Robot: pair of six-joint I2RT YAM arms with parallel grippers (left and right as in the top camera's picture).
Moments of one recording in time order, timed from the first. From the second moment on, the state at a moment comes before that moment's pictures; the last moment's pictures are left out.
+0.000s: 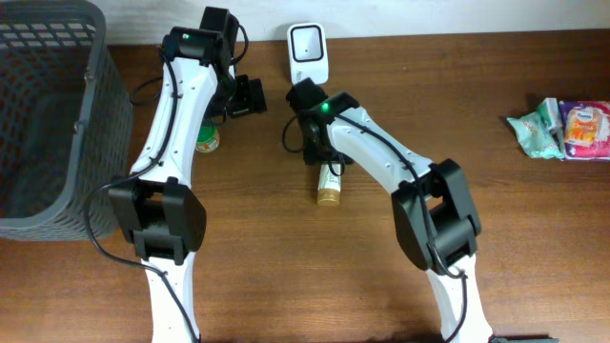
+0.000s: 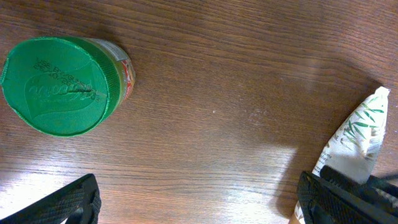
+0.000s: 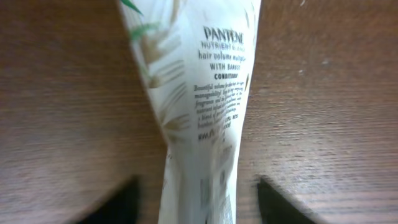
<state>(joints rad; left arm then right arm) -0.20 2.28 2.31 -1.43 0.02 -0.39 0.53 2.28 1.85 -1.01 0.17 0.57</state>
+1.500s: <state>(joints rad) -0.20 2.28 2.31 -1.43 0.02 -0.39 0.35 2.29 2.06 -1.28 -0.08 0.25</state>
